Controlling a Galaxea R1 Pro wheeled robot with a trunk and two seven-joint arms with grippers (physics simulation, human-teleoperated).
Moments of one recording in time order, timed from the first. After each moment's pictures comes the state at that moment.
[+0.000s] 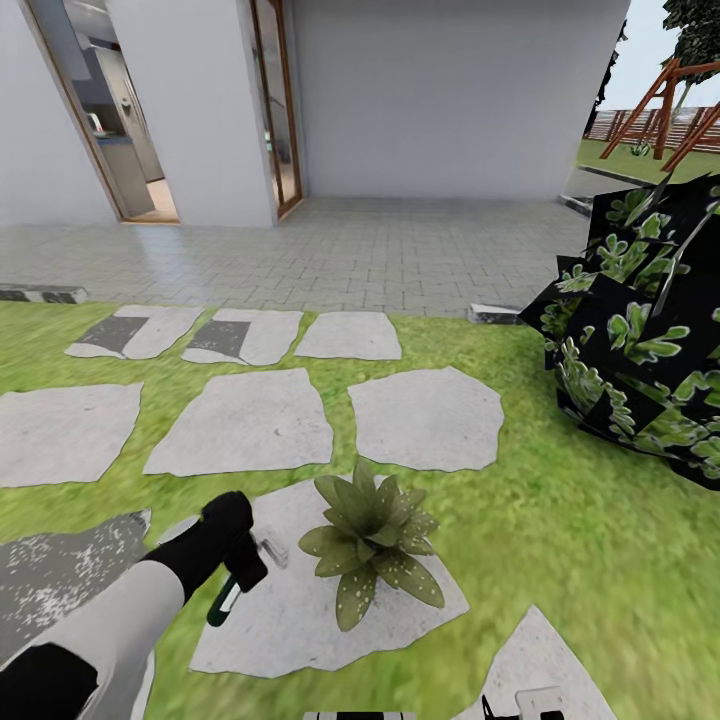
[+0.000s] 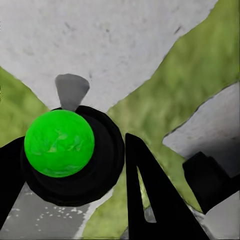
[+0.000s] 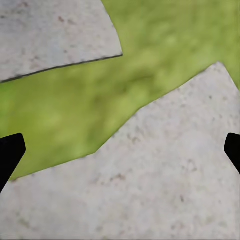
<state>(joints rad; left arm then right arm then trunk) -0.82 0.08 -0.43 -0.60 -0.72 0.87 -0.92 -0.38 -0.05 0.09 -0.03 0.04 -0.57 -0.10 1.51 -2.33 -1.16</state>
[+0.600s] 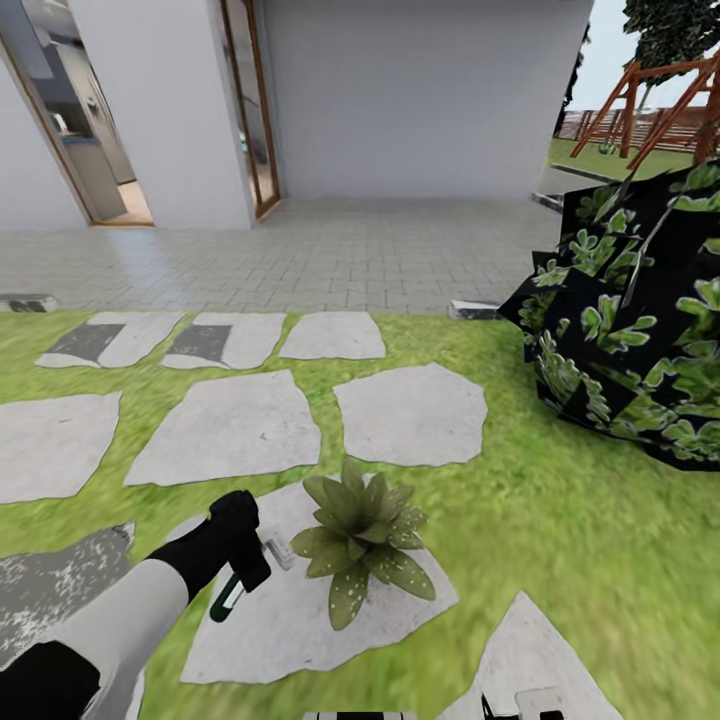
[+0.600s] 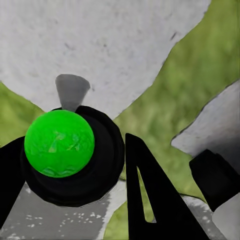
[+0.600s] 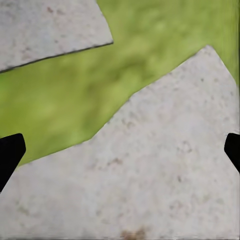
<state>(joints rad) -0.83 0.07 -0.48 -0.61 -0.73 0.87 -0.93 -0.38 -0.05 0.09 -0.03 0.04 -0.57 -0.10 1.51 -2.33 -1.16</state>
